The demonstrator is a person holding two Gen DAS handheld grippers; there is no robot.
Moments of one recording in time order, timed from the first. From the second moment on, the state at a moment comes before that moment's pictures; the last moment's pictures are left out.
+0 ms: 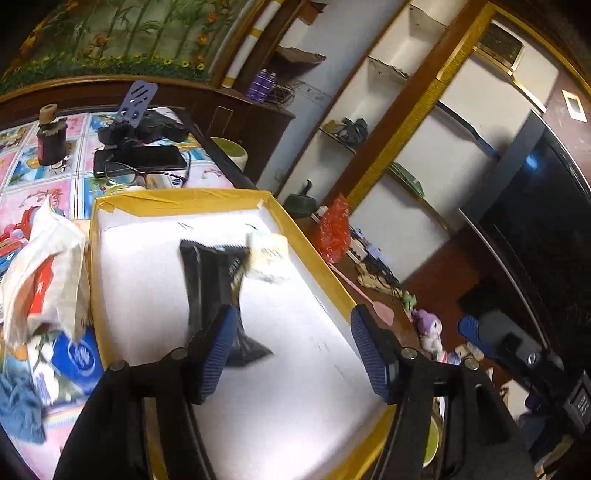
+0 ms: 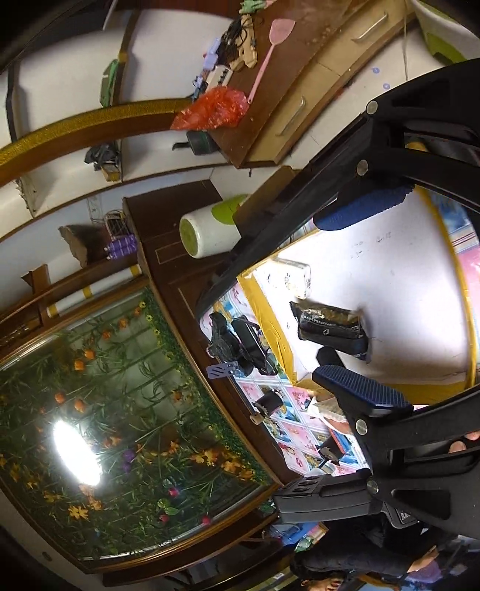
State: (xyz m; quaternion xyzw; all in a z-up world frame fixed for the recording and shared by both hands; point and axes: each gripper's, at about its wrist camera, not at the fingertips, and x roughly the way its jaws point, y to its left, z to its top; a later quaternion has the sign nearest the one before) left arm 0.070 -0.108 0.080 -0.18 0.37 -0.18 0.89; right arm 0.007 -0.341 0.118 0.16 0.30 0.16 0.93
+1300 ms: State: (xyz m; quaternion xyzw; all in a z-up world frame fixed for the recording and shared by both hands) left arm -0.100 0.022 0.014 -0.05 0.46 -0.14 0.87; right arm -0.059 -0.174 0.097 0.05 0.34 0.30 0.89
